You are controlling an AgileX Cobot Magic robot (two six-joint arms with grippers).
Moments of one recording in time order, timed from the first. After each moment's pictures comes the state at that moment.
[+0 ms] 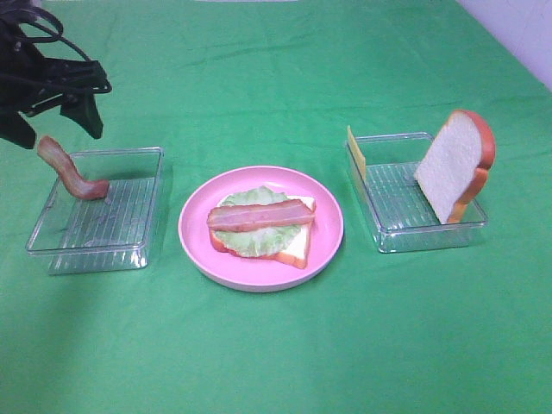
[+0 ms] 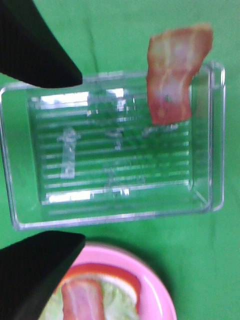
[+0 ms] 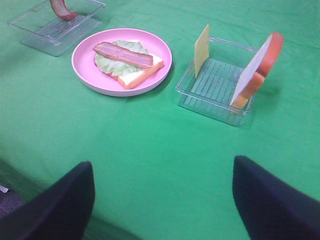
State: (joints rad) left arm -0.18 1.77 -1.32 -0.14 0.79 -0.18; right arm 0.46 -0.01 -0.51 0.09 1.06 -0.14
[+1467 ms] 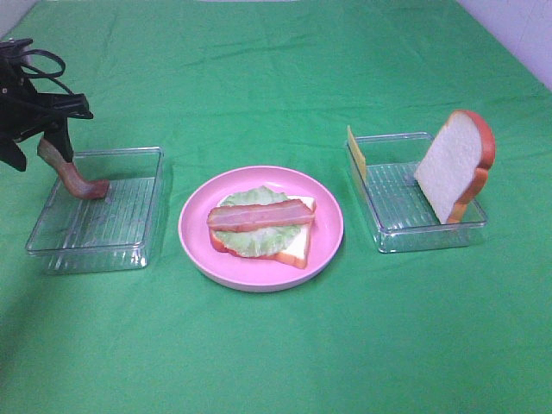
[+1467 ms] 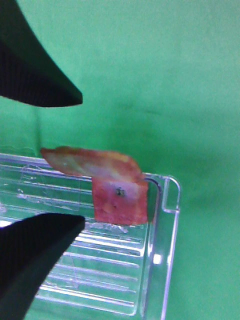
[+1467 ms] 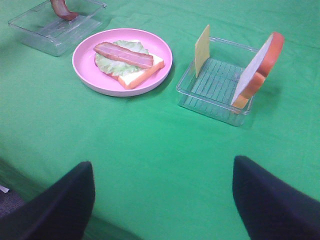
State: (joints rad) left arm -0.04 2.08 -1.54 -0.07 0.83 -0.24; right arm 0.46 -0.01 -0.51 0.09 1.06 -0.14
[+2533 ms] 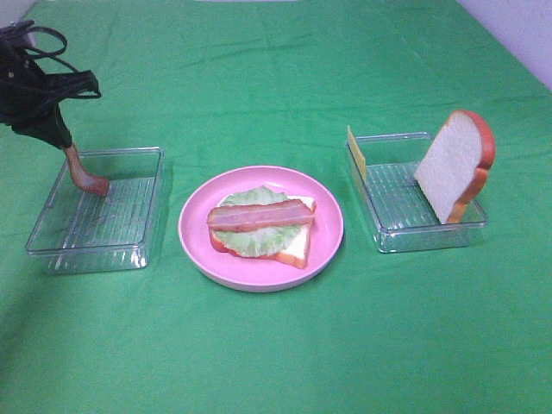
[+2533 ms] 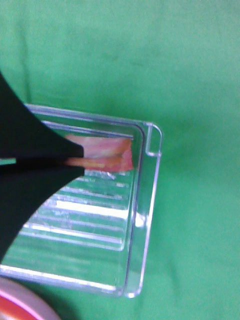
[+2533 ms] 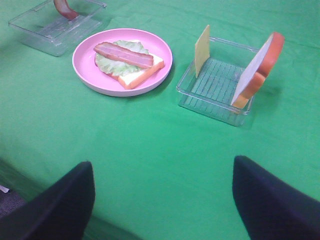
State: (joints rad) left arm -0.04 2.03 -1.54 -0.24 0.78 -0.18; right arm 0.46 -0.01 -0.51 0.09 1.06 -0.14
